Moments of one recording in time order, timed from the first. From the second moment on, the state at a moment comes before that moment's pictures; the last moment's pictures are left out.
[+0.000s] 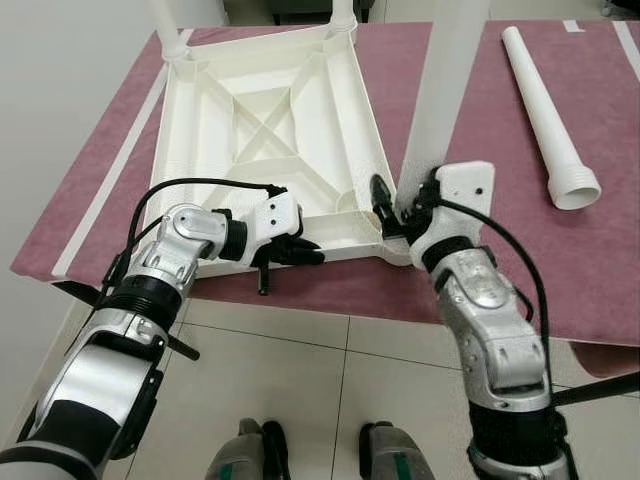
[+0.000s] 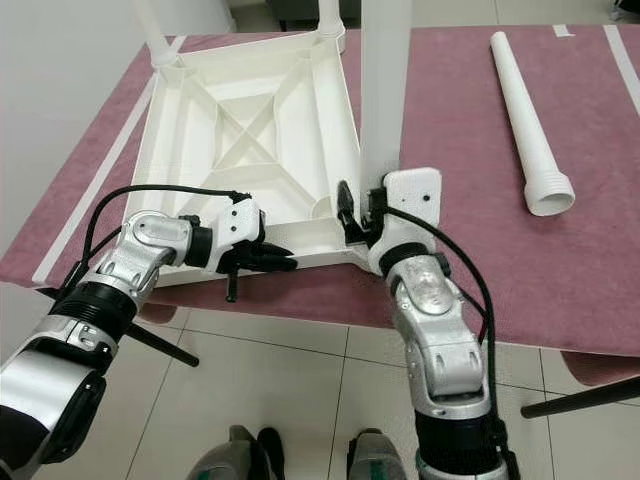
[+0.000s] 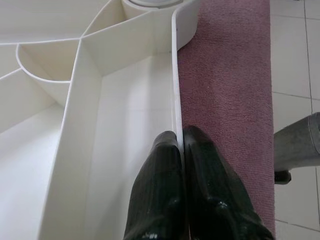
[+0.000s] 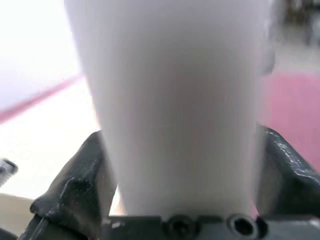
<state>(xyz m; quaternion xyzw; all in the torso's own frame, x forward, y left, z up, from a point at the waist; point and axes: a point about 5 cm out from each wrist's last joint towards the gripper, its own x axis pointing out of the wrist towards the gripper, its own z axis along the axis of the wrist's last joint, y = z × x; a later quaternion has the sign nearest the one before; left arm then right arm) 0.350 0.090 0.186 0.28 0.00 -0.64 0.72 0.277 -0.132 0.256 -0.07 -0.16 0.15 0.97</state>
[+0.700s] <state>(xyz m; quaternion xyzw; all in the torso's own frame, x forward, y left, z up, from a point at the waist) 0.338 0.118 0.187 0.32 0.02 -0.68 0.67 0.271 -0.129 0.244 -0.11 -0.09 0.42 0.90</state>
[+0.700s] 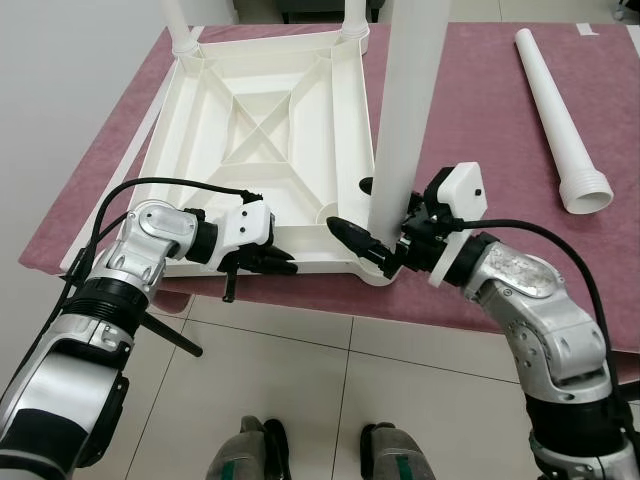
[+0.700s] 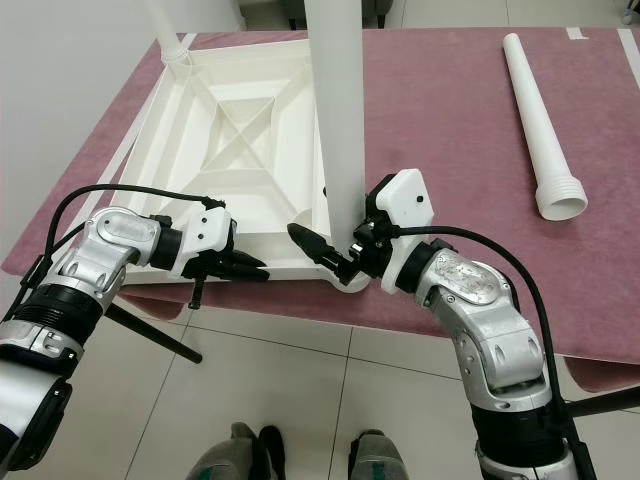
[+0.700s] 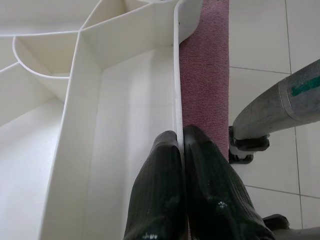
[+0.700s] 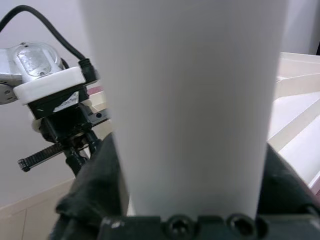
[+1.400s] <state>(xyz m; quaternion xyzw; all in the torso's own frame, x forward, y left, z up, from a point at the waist) 0.351 0.070 0.184 0.25 0.01 -0.65 0.71 0.289 -0.149 0.235 -0.11 -0.11 0.12 0.98</state>
